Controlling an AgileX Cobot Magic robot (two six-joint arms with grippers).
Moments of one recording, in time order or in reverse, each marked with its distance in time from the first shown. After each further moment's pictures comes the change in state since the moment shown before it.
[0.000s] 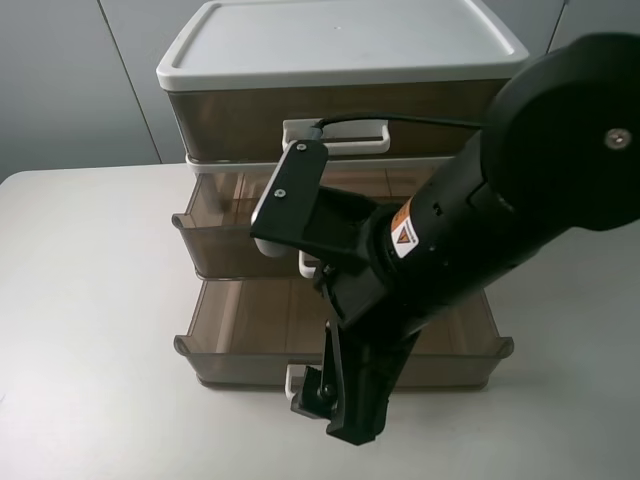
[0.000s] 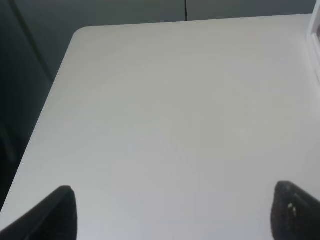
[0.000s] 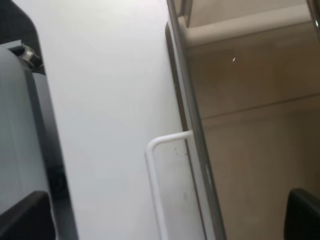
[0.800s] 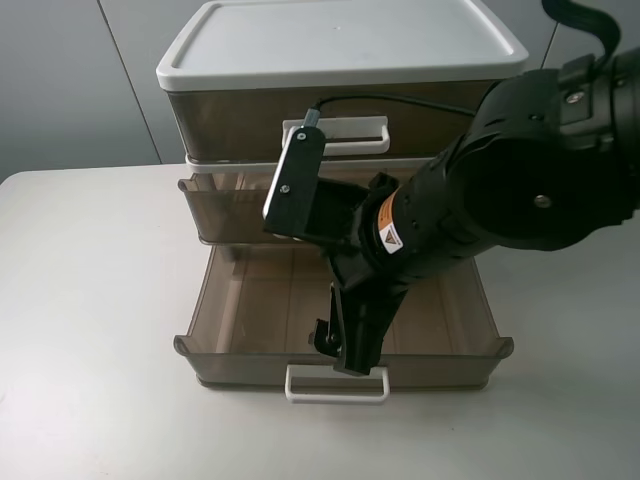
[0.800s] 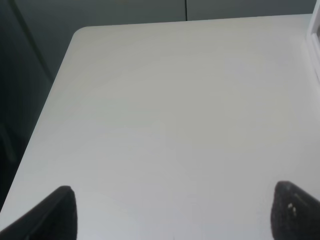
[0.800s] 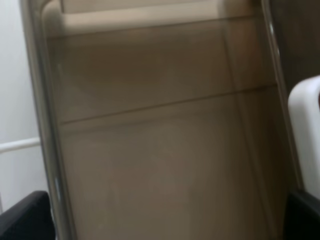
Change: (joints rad) left arm 0.000 0.000 0.000 0.000 0.000 0.000; right arm -0.054 0.079 0.010 -0.412 -0.179 0.193
